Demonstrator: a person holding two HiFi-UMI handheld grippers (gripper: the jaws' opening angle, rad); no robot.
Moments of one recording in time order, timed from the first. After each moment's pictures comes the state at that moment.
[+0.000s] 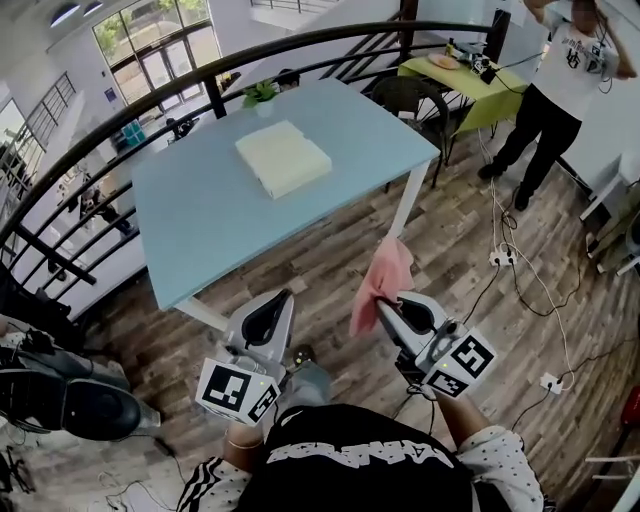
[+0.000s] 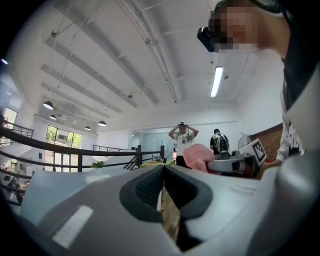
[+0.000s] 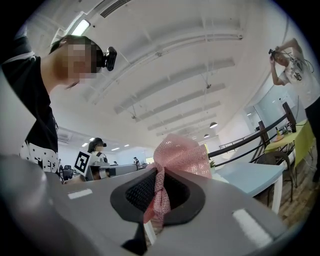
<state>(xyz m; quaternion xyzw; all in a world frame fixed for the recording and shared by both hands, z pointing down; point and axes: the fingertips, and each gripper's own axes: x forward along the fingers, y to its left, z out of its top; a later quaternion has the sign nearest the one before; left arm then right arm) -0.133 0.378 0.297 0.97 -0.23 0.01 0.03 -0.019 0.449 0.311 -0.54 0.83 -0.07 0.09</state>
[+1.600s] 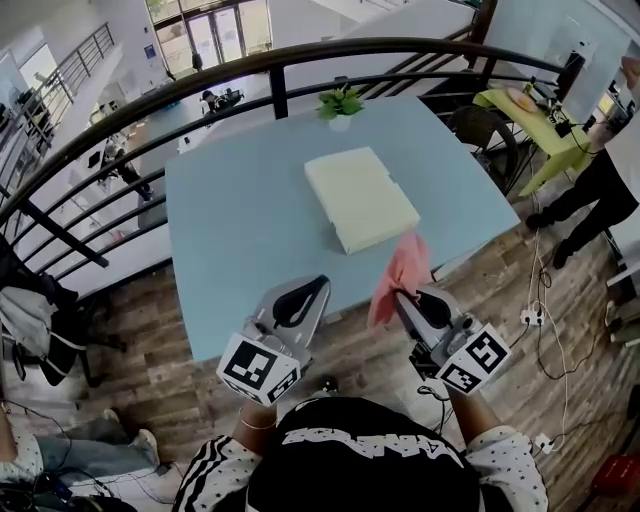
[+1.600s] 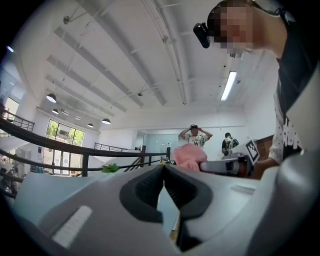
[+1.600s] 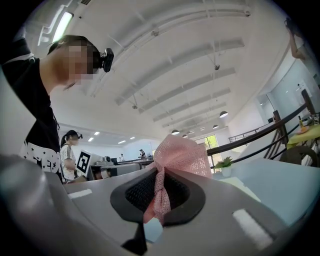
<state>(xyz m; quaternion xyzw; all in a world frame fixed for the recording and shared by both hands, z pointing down) -0.160 0.048 0.329 0.97 -0.24 -0.01 0.05 -0.060 0.098 0.336 -0.49 0.87 -0.10 0.05</state>
